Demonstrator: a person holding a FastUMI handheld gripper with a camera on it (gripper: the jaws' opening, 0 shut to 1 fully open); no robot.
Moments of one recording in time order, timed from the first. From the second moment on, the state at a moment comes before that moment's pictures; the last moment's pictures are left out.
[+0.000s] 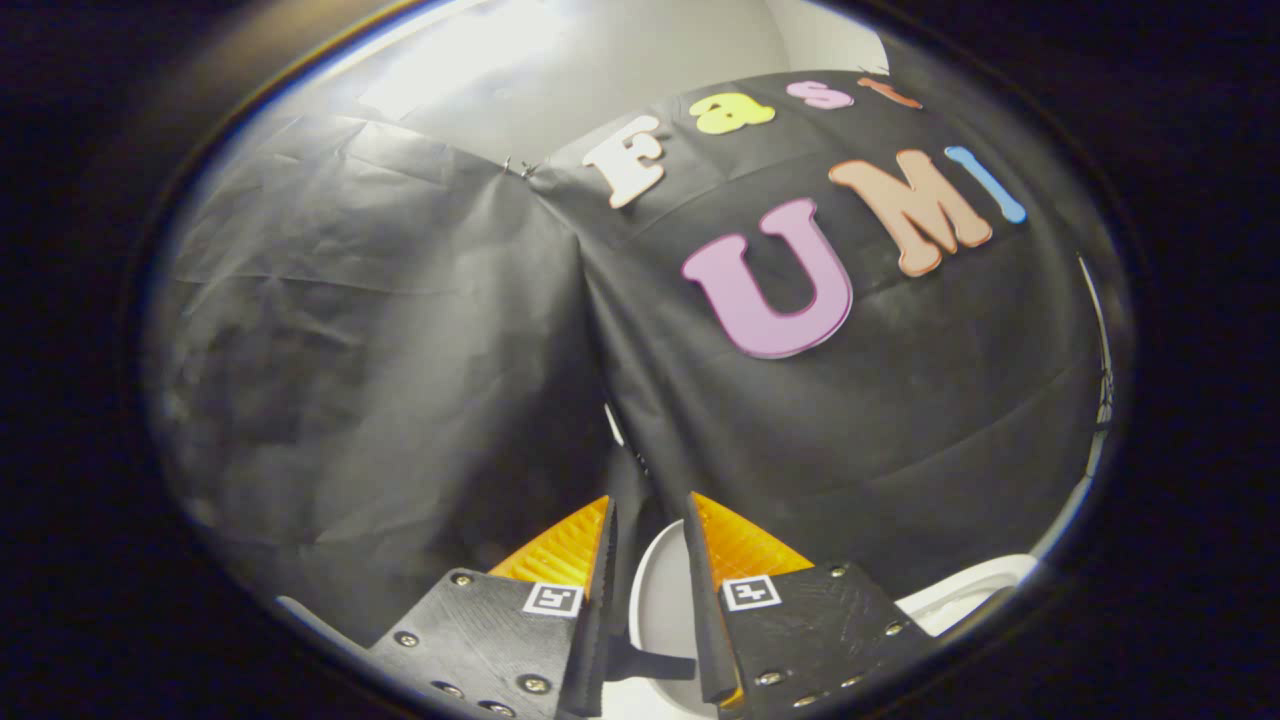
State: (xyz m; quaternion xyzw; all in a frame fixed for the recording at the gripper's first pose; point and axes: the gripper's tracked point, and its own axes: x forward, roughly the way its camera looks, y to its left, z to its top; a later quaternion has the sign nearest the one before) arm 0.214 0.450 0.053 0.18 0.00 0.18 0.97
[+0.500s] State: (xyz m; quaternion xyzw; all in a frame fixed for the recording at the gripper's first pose) arm 0.192 0.205 0.064 0.03 0.00 0.04 1.00
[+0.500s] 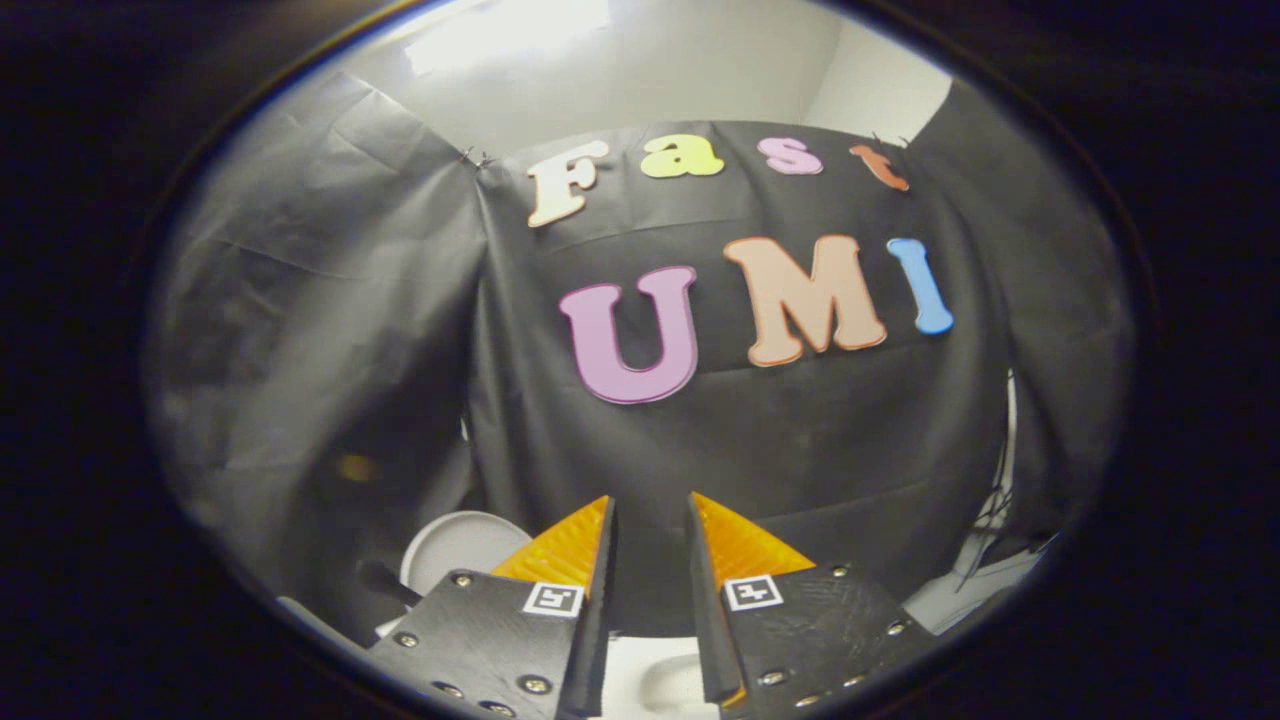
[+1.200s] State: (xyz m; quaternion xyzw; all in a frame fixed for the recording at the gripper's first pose) arm 0.100 -0.017 -0.022 0.01 0.04 -0.12 0.99
